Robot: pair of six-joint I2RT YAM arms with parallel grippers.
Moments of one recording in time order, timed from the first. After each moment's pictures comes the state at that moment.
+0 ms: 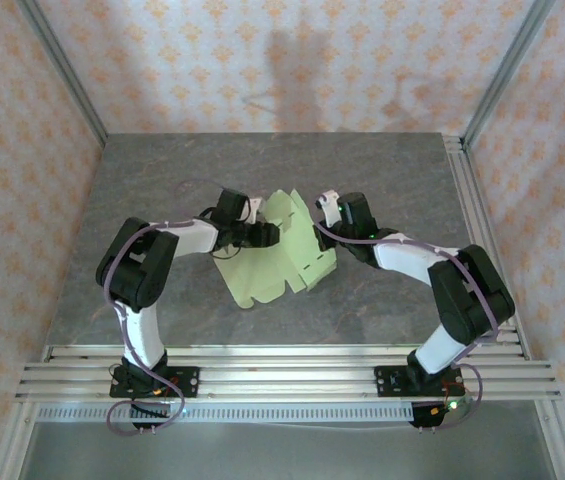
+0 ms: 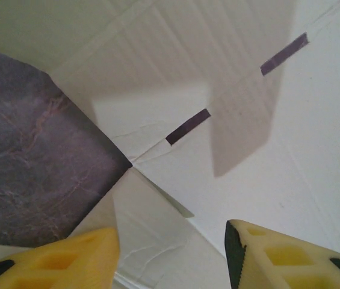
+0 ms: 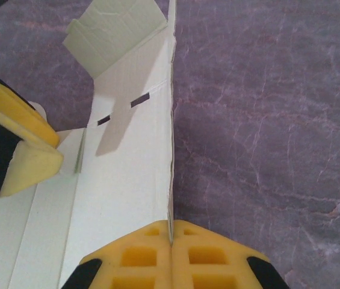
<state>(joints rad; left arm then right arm) -0.37 1.90 1.02 0.00 0.44 -0.44 0.47 1.61 0.85 0.06 -0.17 0.02</state>
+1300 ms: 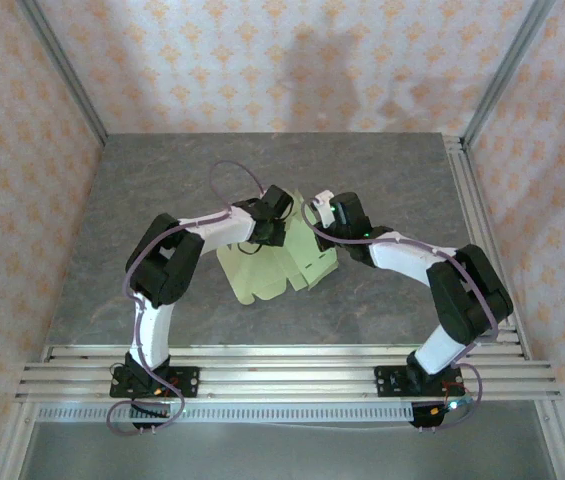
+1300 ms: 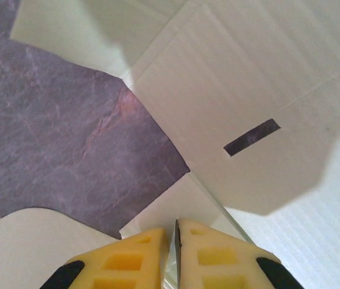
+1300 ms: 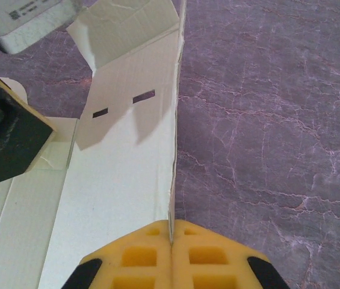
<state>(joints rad) -0.56 2.02 1.35 -0.48 -0.15 -0.42 0.52 1.61 0.89 0.00 -0.05 -0.05</state>
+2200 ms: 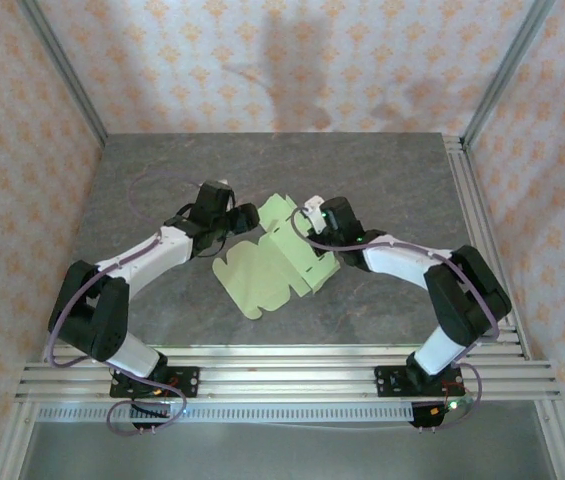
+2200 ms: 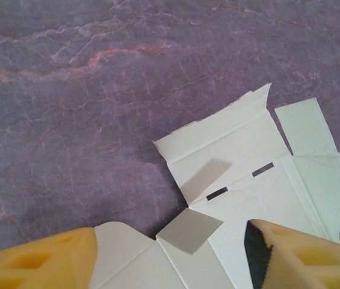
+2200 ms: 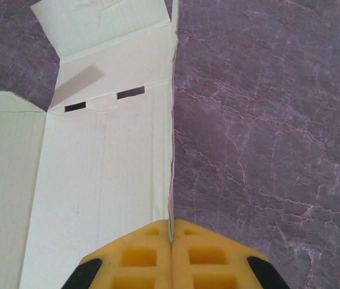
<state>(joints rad) -0.38 1.52 0.96 -0.22 0.01 -0.66 0.60 1.61 0.89 -0.01 0.06 -0.16</state>
